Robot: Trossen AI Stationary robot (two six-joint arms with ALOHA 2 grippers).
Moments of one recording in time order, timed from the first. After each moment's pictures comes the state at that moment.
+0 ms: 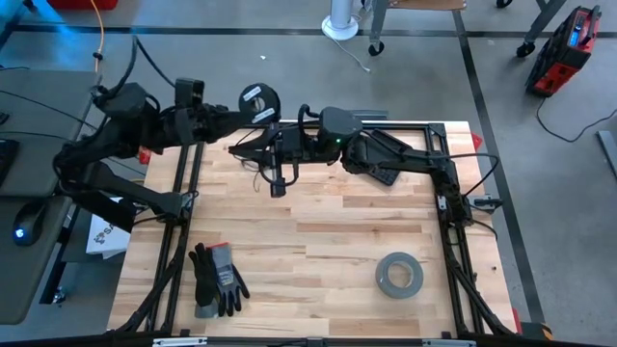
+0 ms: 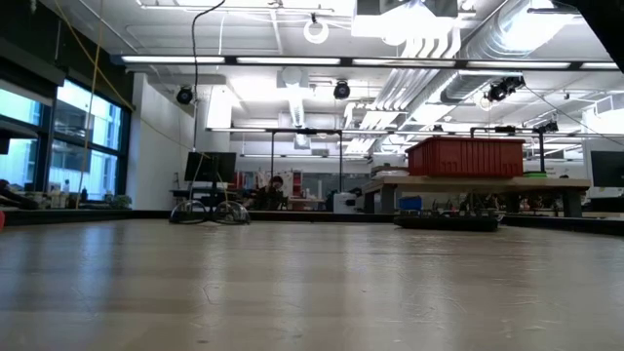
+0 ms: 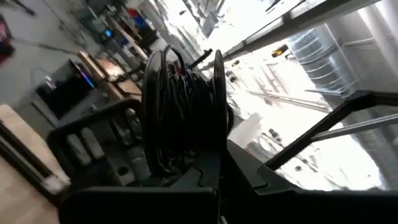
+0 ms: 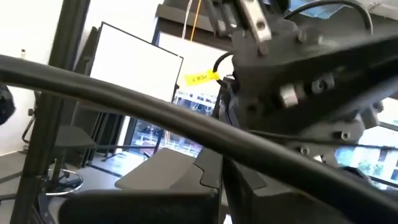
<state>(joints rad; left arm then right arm) 0.00 1.14 1.64 -0.27 -0.12 -0.88 0.00 2.09 2.32 0.07 -0.19 -0.27</state>
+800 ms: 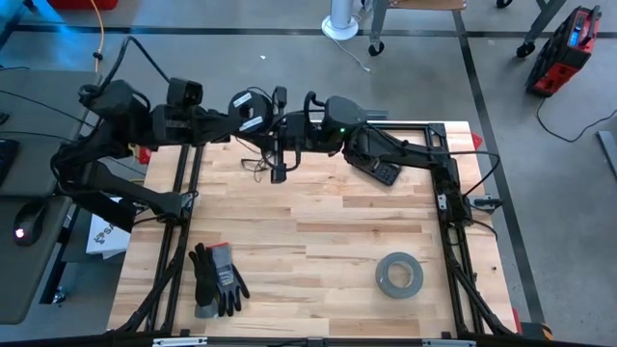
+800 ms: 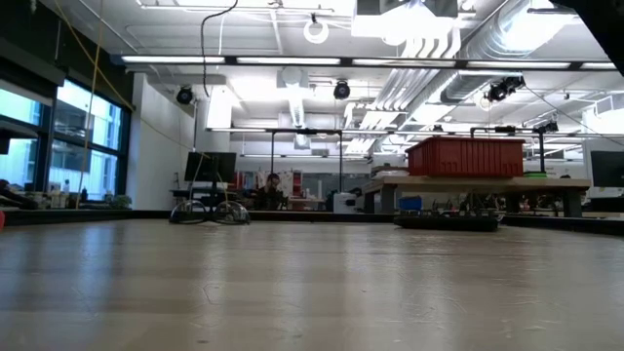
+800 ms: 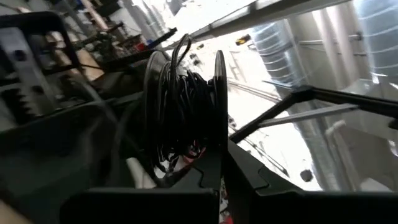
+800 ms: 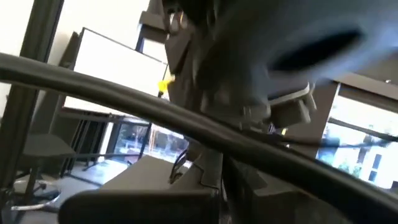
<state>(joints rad) 0.01 1.13 1.64 -0.21 0.05 -1.04 -0.05 2.08 2.32 0.10 -0.17 -0.27</state>
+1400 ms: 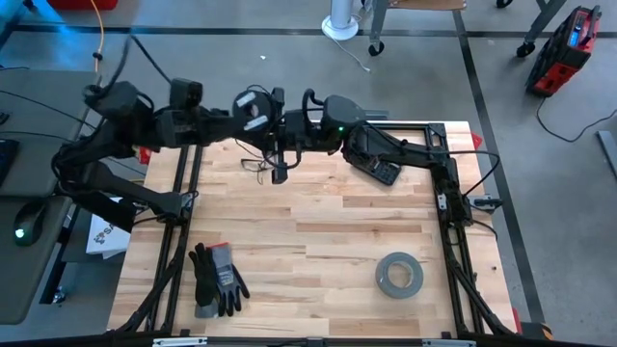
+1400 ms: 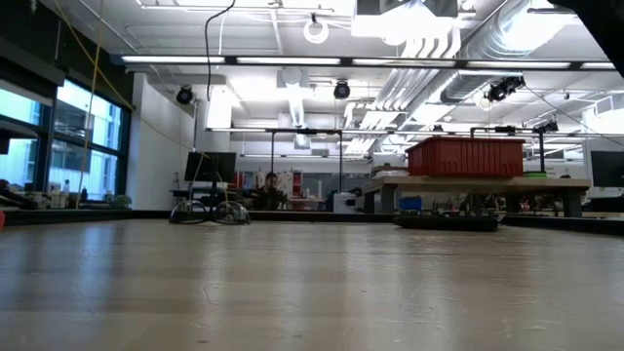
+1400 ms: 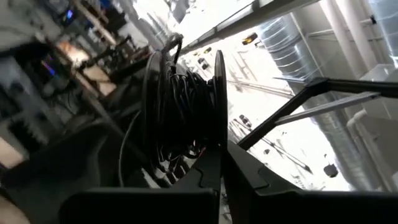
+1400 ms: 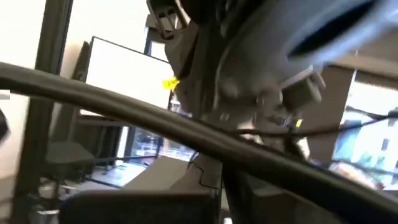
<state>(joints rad) 0.00 1.12 1.64 -0.22 0.01 -0.93 -0.05 2.08 2.32 0.09 -0.21 -0.20</state>
